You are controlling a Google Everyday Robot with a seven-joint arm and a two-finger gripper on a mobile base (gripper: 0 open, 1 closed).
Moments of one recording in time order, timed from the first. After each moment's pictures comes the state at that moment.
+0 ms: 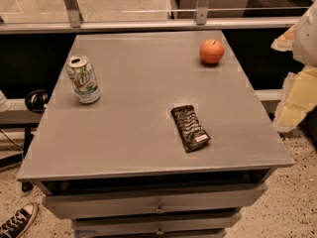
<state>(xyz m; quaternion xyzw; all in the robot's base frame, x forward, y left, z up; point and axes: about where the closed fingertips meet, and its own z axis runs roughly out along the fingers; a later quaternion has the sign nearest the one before) 0.438 -0.217 0.976 -0.60 0.78 -0.03 0.16</state>
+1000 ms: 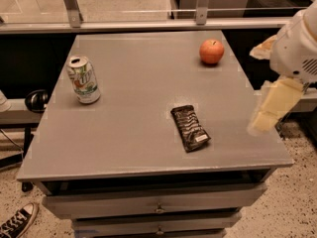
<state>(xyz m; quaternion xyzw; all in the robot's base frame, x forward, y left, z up) 0.448 -0.183 0.954 -0.61 0.77 0.01 0.20</state>
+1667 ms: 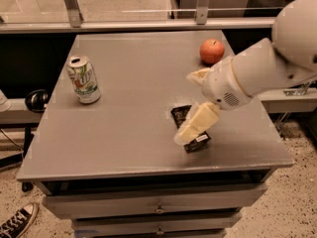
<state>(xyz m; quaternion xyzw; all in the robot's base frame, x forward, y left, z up) 0.479 -0.059 0.880 -0.59 0.72 0.19 0.32</state>
